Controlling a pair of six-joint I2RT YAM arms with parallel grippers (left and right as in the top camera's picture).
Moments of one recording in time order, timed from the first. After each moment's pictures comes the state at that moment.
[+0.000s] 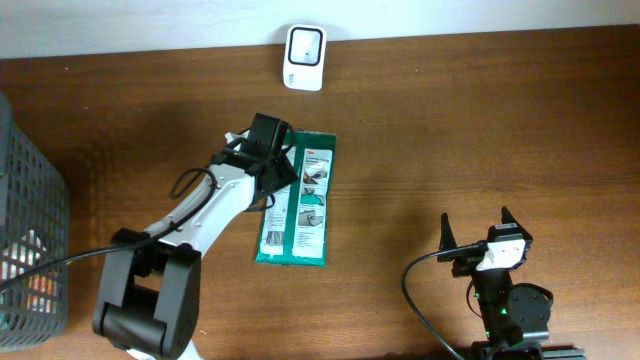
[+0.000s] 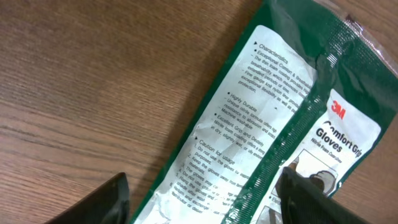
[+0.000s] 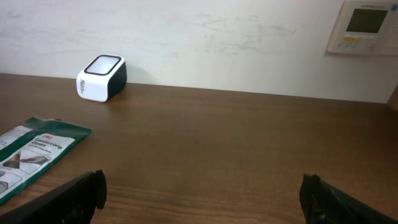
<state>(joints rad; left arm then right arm) -0.39 1.84 1.22 -0.57 -0.11 -0.79 0.00 0.01 0.01 -0.07 -0.04 -0.05</state>
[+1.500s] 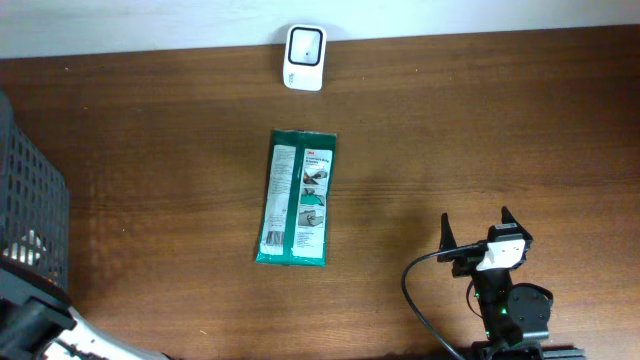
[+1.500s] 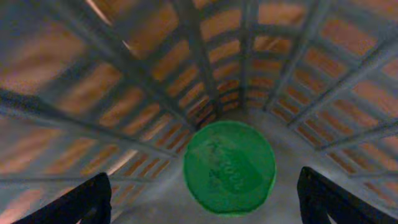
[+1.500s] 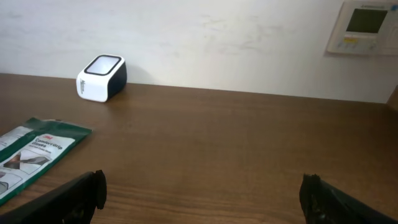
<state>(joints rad) 0.87 2.12 1.87 -0.58 -0.17 0.08 0.00 0.01 0.01 -0.07 -0.04 -0.05</state>
